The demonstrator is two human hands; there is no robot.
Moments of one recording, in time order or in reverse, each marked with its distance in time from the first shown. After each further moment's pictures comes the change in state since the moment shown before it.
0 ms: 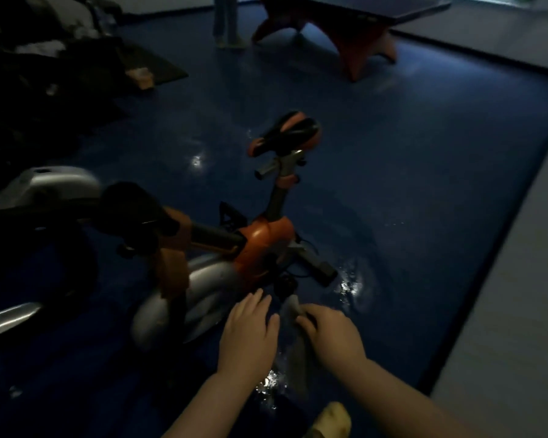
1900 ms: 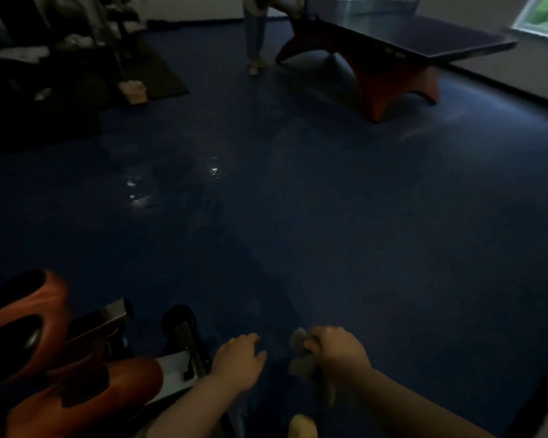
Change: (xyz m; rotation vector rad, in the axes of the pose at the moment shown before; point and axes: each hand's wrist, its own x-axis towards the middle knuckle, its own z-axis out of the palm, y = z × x) left_hand 0.702 0.361 0.184 -0.029 -0.220 -0.300; right_hand 0.659 0.410 -0.375 -0.241 -0.404 -0.041
